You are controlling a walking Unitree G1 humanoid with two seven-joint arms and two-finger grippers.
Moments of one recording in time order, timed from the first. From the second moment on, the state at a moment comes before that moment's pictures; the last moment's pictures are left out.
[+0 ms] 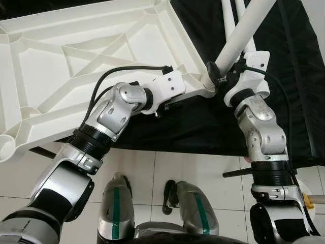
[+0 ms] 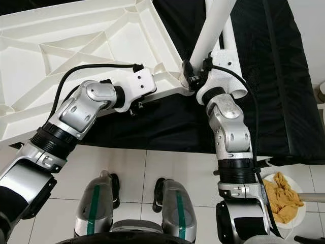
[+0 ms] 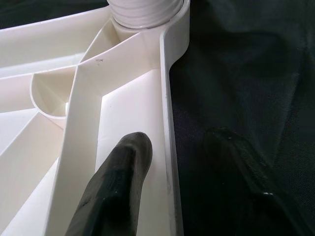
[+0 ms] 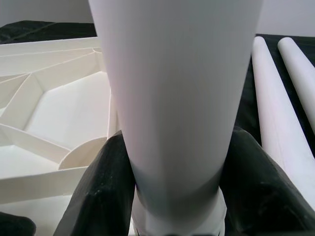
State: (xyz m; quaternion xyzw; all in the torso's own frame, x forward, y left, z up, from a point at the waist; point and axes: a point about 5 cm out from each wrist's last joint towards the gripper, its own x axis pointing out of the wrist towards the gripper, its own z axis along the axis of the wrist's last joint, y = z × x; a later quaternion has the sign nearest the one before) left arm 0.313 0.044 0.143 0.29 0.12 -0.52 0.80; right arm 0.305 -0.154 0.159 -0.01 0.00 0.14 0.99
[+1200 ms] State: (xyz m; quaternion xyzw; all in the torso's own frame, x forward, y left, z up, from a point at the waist) left arm 0.314 0.047 0.142 0.30 0.12 -0.51 0.80; right arm 0.320 -0.158 0.159 -0.01 0.02 0.16 0.99
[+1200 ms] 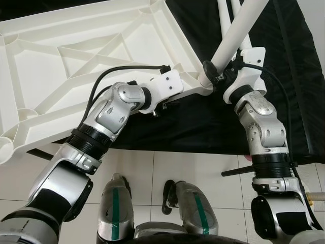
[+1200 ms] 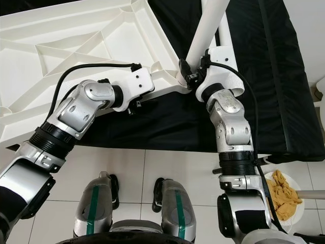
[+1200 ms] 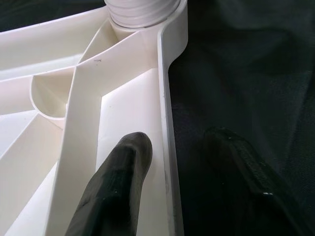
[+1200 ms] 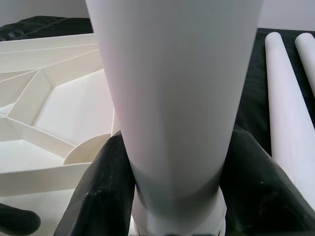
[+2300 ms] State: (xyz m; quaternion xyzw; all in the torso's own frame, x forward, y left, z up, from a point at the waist) left arm 0.312 0.048 0.143 0.30 0.12 -0.51 0.80; right arm 0.324 -0.154 0.154 0.03 0.02 0.12 0.99
